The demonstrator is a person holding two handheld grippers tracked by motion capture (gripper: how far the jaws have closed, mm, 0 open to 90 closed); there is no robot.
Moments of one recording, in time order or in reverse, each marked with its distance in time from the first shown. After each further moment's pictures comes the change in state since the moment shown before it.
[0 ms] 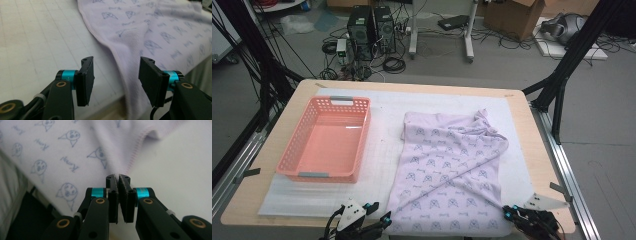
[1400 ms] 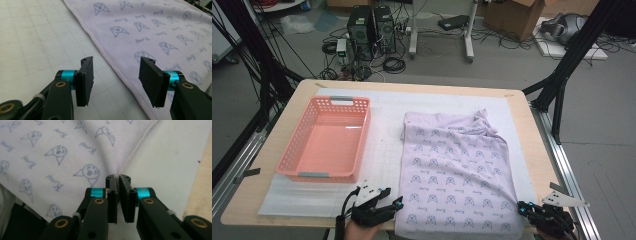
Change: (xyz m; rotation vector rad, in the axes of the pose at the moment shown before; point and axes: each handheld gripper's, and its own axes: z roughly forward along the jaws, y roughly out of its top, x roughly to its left) left arm -0.004 0.023 0.050 0.056 -0.049 -0.010; right arm -0.032 -0.008 -0.006 -0.071 -0.081 0.157
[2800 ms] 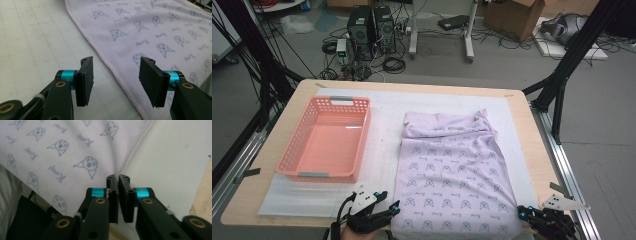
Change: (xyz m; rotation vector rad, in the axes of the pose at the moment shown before) left arm 0.000 -0.008 -0.014 -0.021 0.017 0.053; right arm 0.005 -0.004 -0.004 0.019 0.034 -0.015
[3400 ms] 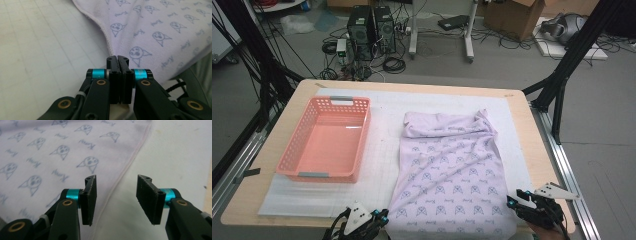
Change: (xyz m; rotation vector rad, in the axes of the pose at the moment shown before) left arm -0.013 -0.029 -0.046 0.029 0.040 0.066; right arm 0.006 0.025 0.027 -0.072 -0.045 0.034
